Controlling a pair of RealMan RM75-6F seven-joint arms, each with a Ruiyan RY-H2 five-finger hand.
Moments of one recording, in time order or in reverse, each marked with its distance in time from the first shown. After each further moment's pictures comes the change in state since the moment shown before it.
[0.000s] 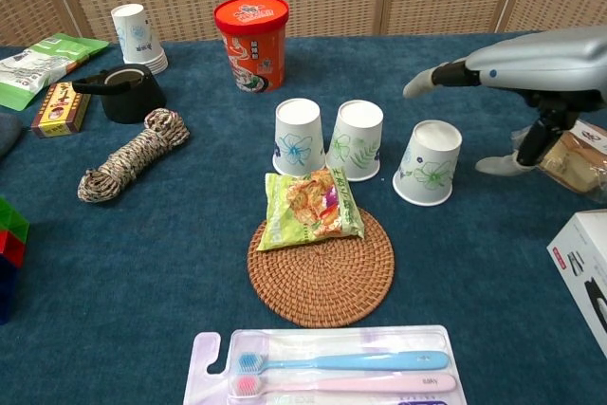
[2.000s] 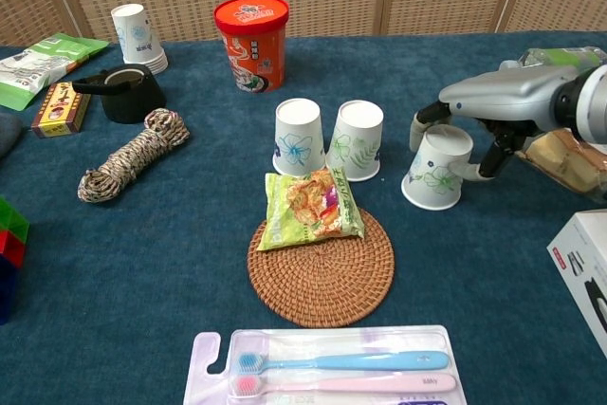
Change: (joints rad) left arm 0.062 0.011 -0.015 0.034 -0.004 -0.008 -0.046; right arm 0.152 -0.144 -0.111 0.290 0.053 -0.031 0.157
